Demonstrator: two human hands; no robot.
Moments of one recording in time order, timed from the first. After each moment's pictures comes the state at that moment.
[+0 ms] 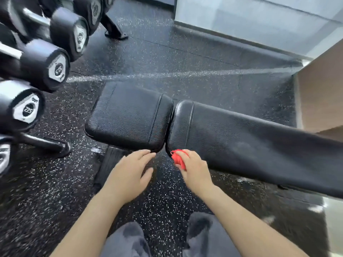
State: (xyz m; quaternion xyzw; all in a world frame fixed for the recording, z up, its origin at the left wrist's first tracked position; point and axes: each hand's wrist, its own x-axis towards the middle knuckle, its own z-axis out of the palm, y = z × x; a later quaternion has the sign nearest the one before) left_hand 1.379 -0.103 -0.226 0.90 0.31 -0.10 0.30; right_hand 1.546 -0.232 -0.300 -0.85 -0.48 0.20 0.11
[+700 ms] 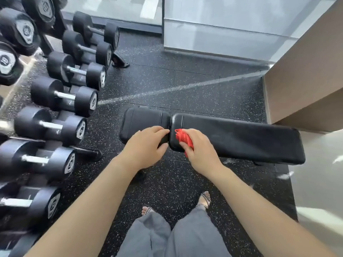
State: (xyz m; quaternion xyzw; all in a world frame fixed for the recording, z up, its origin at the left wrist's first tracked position) left_hand 1.356 -0.116 0.118 0.94 0.21 -0.10 0.24; right_hand 1.476 -0.260 0.071 -0.84 -0.41 0.20 0.28
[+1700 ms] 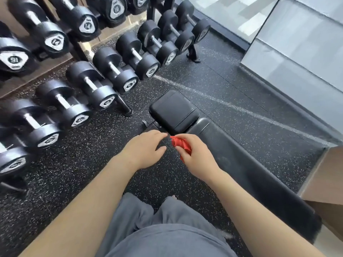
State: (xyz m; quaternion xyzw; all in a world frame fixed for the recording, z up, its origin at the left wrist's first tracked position) left_hand 1.353 -0.274 0.128 0.80 0.52 -0.08 0.29; right_hand 1.524 -0.323 0.101 -0.65 -0.64 0.35 0.23
